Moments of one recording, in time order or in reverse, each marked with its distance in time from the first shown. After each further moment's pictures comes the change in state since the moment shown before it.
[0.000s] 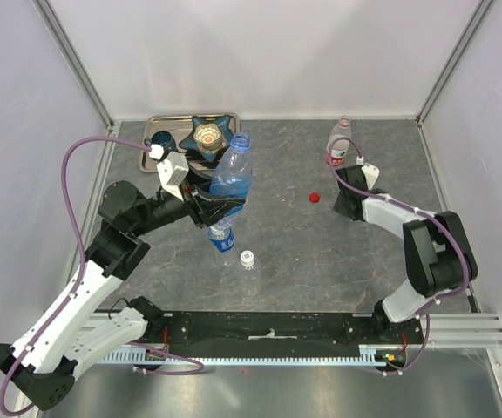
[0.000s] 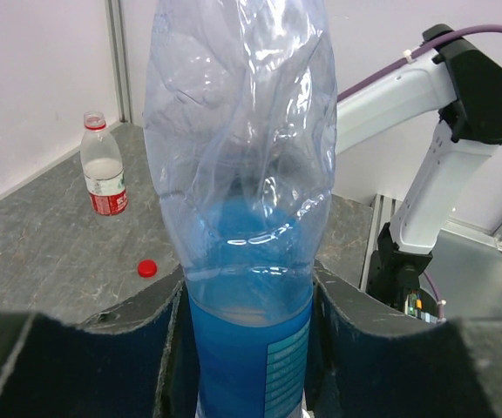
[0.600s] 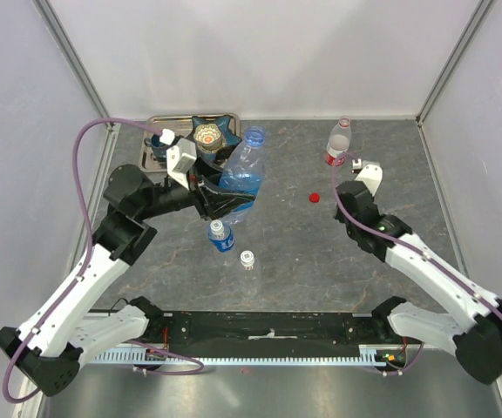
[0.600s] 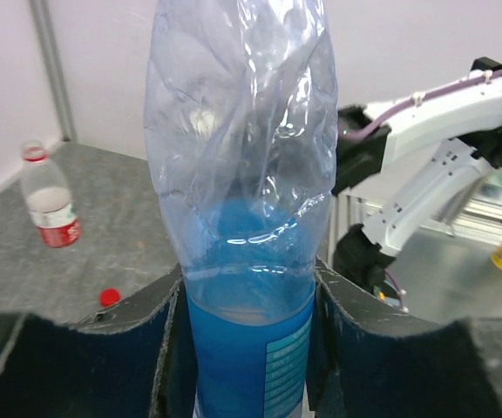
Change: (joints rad) left arm 0.000 0.154 0.120 0.052 0.201 -0.051; right arm 0.298 -0.573 0.000 -0.166 0.220 -0.161
